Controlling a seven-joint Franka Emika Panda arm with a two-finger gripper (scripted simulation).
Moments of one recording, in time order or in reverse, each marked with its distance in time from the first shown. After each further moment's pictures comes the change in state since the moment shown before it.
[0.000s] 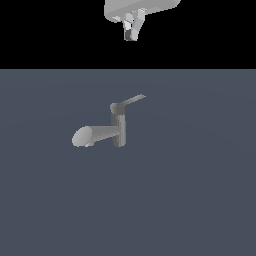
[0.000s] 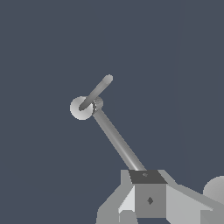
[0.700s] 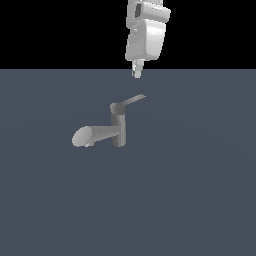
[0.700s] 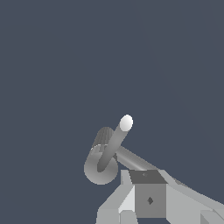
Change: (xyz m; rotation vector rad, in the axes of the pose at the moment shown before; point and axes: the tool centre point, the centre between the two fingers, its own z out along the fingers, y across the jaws) arm 0.072 -0.039 0.077 -0.004 0.047 0.436
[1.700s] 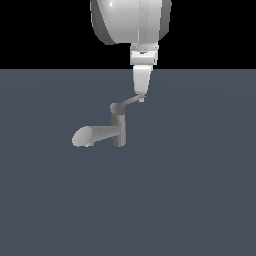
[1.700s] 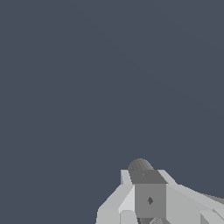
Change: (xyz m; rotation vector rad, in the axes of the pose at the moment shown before) arm 0.047 -0.044 0.083 0.019 0.109 0.391
